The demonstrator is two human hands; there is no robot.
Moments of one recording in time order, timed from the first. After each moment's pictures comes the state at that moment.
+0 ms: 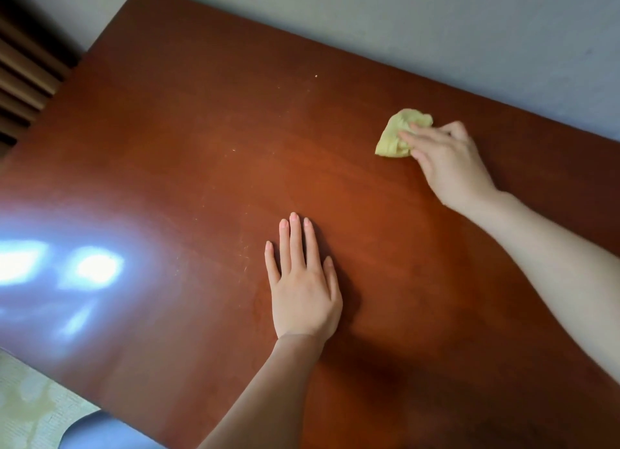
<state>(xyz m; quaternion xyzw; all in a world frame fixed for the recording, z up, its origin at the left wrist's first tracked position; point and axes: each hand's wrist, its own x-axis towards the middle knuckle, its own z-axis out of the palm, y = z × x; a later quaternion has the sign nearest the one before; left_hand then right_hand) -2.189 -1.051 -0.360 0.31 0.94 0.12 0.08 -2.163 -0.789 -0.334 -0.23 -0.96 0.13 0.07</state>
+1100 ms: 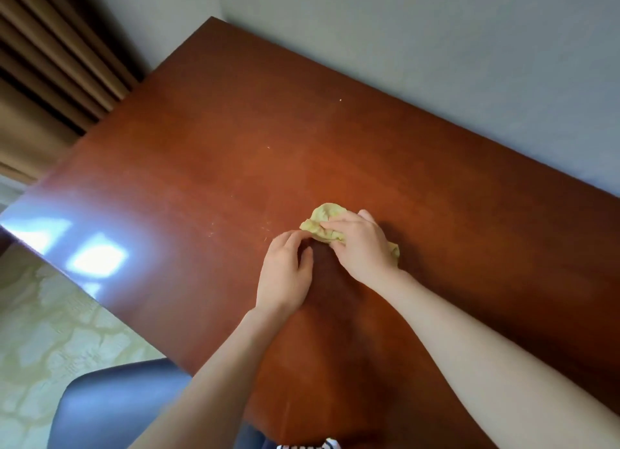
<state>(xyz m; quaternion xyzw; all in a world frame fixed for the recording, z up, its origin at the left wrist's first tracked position) -2.196 -1.093 -0.320 0.25 0.88 0.38 0.17 -2.151 -0.951 -0.320 -0.22 -0.94 0.26 -0.02</state>
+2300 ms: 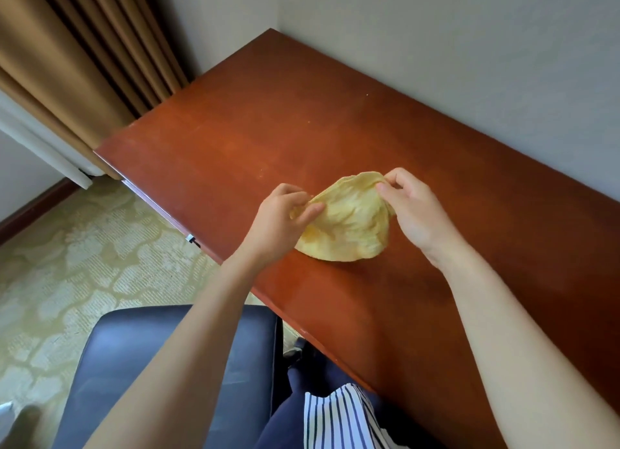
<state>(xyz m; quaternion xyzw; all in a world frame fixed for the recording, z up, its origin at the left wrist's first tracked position) -2.149 -1.199 -0.214 0.28 0.86 0.39 0.20 -2.047 -1.023 -0.183 -0.24 -0.81 0.54 0.05</state>
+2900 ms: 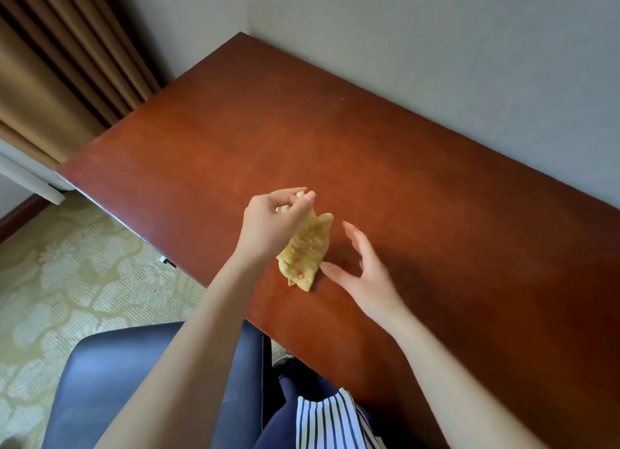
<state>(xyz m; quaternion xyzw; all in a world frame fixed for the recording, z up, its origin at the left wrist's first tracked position) -2.150 -1.158 -0.206 0.13 0.79 0.54 0.24 -2.012 -1.051 -0.254 -0.27 -0.74 0.62 0.01</state>
